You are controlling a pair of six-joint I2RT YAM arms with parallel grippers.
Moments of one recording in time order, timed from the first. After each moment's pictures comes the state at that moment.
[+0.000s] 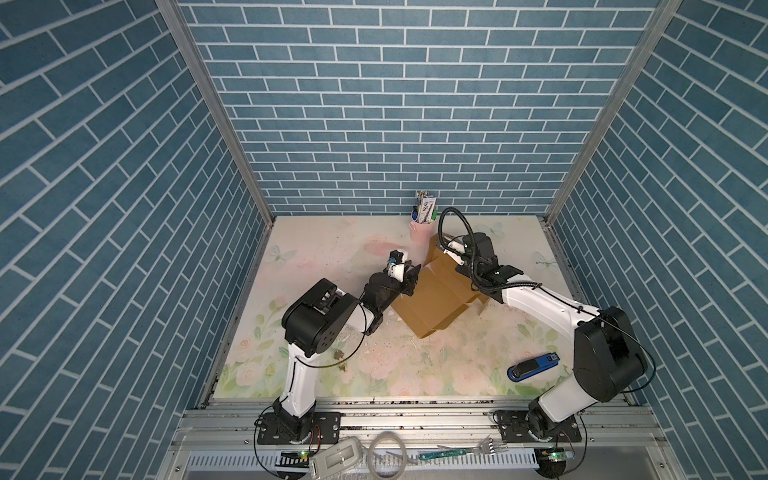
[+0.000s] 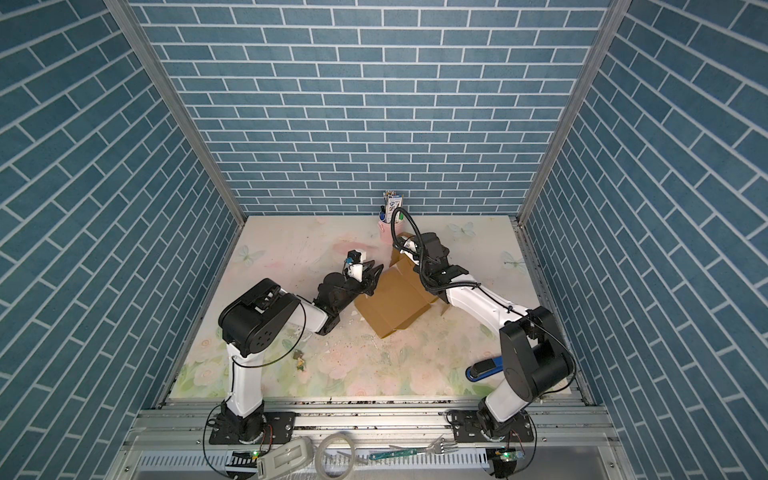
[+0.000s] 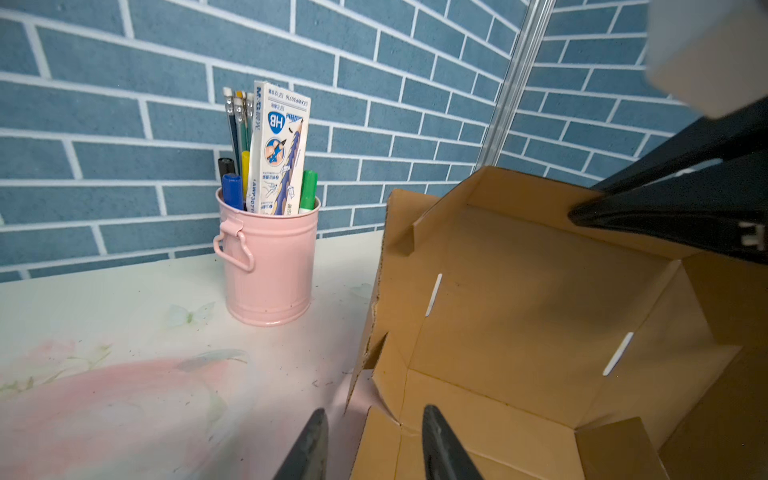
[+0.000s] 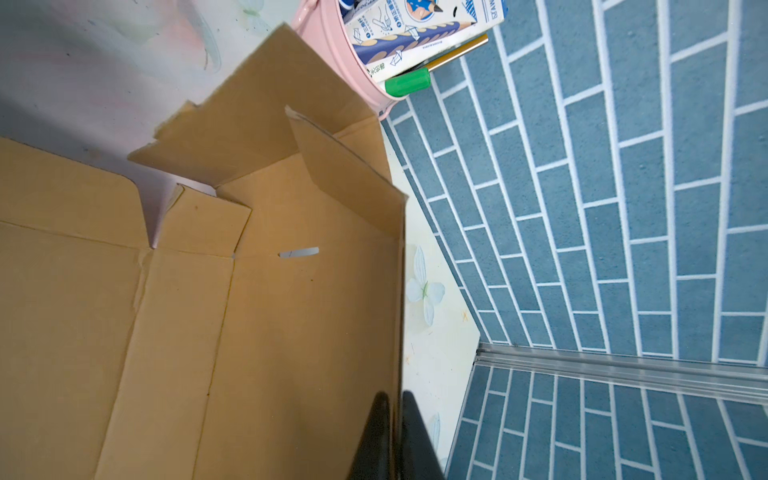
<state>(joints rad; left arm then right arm) -0.60 2.03 0.84 1.14 0.09 -0.21 0.56 1.58 1.10 -0.08 0.43 -0.84</state>
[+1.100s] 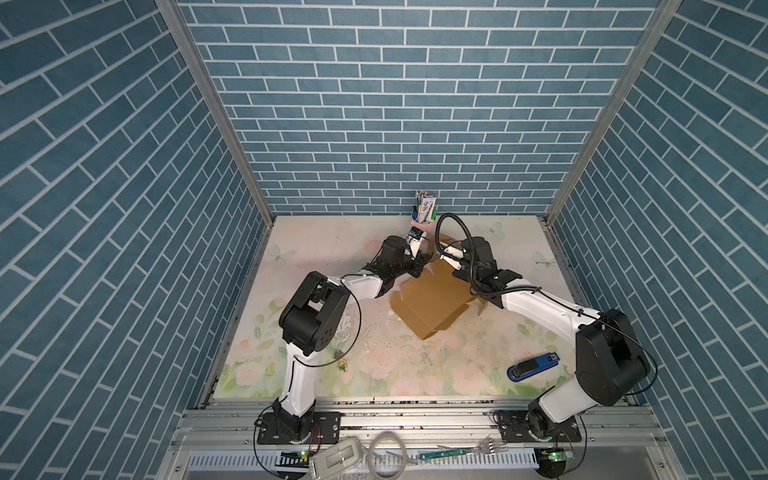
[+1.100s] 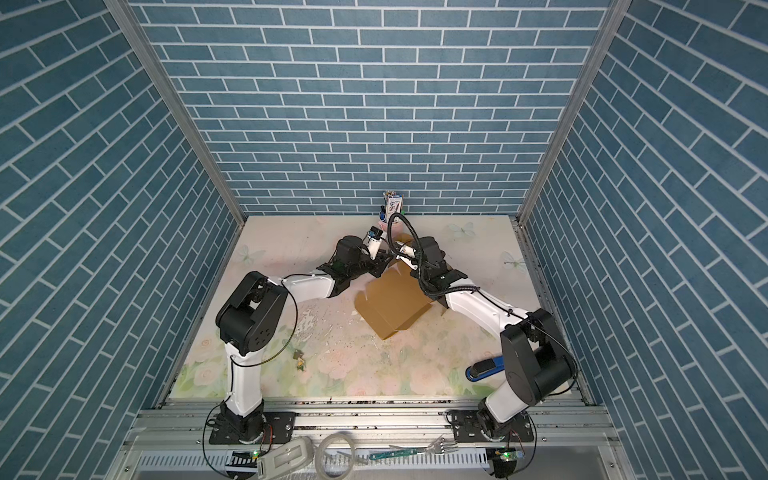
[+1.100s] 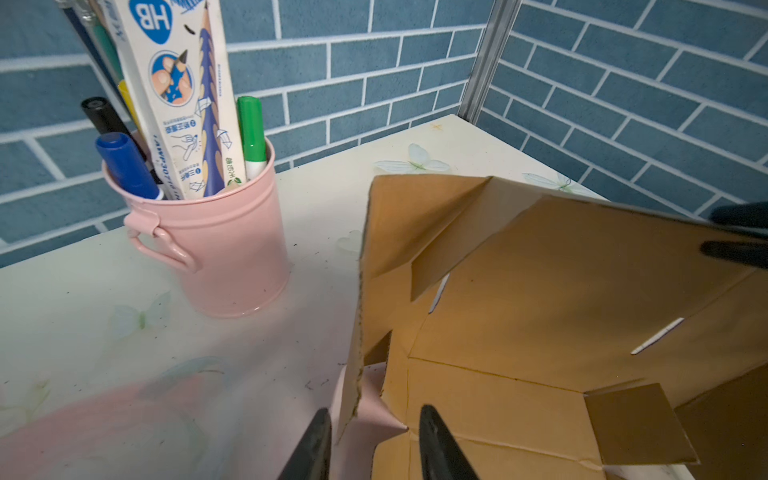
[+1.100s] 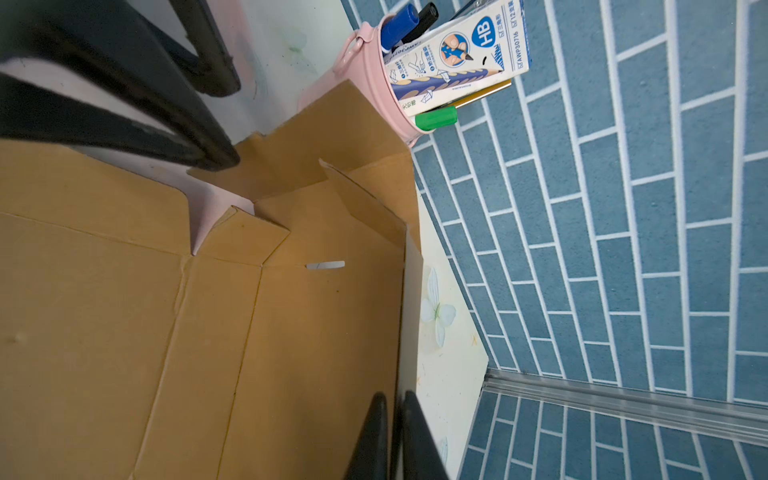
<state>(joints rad) -0.56 2.04 1.28 0.36 0.23 -0.06 0.59 1.56 1.06 -0.05 0.38 -0.86</state>
